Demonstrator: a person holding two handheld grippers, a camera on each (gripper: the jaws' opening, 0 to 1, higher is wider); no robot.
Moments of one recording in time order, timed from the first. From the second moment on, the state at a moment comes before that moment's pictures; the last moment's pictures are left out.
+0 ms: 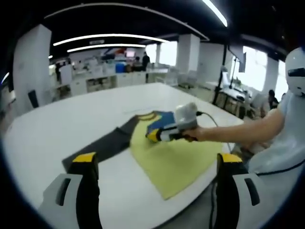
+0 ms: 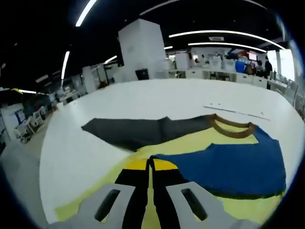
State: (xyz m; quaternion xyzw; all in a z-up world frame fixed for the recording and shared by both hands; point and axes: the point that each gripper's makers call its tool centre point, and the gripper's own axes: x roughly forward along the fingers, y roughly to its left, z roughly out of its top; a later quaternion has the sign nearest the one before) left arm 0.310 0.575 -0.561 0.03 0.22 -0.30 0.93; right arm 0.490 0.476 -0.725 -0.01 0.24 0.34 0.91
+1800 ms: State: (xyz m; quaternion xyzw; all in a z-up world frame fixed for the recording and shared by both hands) left arm 0.314 0.578 -0.571 0.03 0.24 -0.30 0.92; right arm 0.549 0.483 -0.697 0.01 0.20 0.35 0.92
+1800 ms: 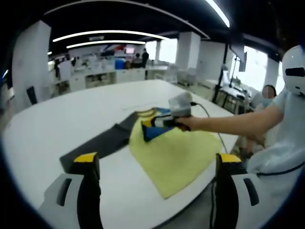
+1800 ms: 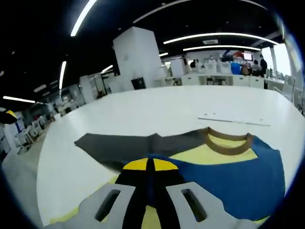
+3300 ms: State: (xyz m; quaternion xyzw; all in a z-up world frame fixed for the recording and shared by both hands) left arm 0.321 0.517 -0.574 0.11 0.24 -0.37 0.89; right arm 0.466 0.373 -0.673 0.00 0.19 0.29 0.94
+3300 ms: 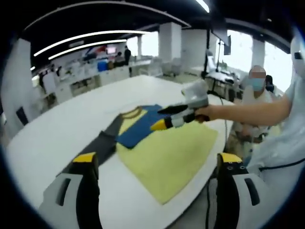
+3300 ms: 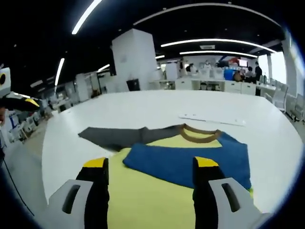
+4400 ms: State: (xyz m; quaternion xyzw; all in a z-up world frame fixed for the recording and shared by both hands) left arm 0.313 0.428 -0.590 0.11 0.28 -0.37 0.88; right arm 0.315 0.223 -0.647 -0.04 0.20 0.27 0.94
